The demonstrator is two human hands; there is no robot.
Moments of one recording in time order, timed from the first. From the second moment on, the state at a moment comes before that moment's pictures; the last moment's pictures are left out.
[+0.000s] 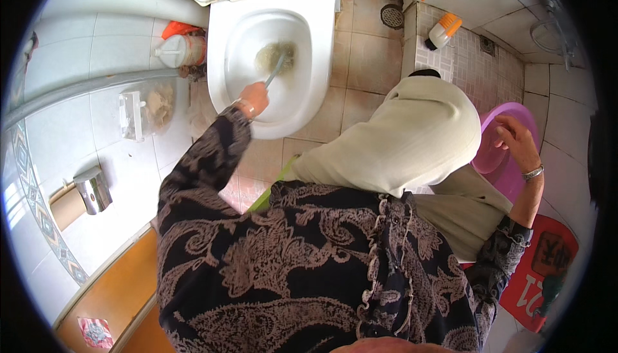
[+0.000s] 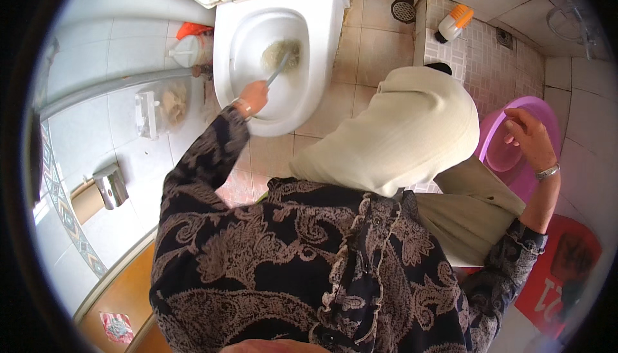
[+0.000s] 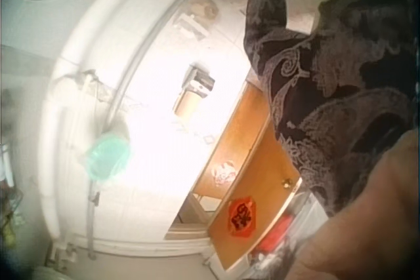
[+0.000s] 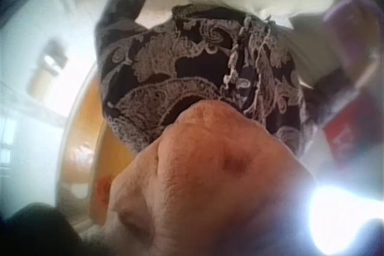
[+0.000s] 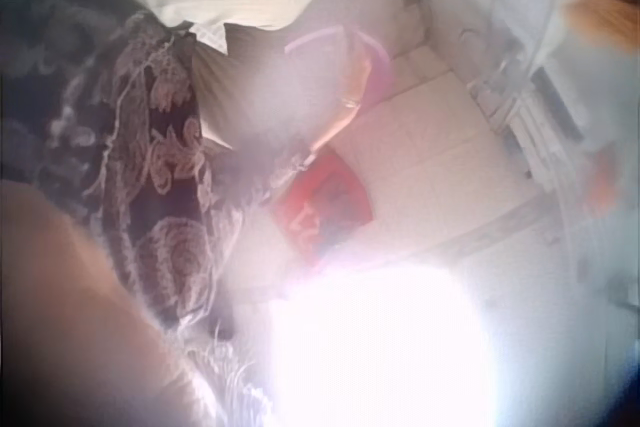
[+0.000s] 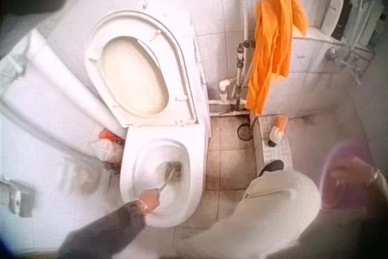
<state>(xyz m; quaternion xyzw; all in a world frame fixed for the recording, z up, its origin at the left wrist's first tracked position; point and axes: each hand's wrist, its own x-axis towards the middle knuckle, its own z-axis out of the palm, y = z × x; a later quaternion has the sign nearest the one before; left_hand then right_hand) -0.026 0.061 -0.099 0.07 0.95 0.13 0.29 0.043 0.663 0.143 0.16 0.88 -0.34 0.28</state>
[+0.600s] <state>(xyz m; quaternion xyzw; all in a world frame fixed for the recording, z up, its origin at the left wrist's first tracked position) 0.066 0.100 0.004 0.02 0.94 0.30 0.17 0.035 0.664 0.129 0.15 0.85 -0.38 0.33</state>
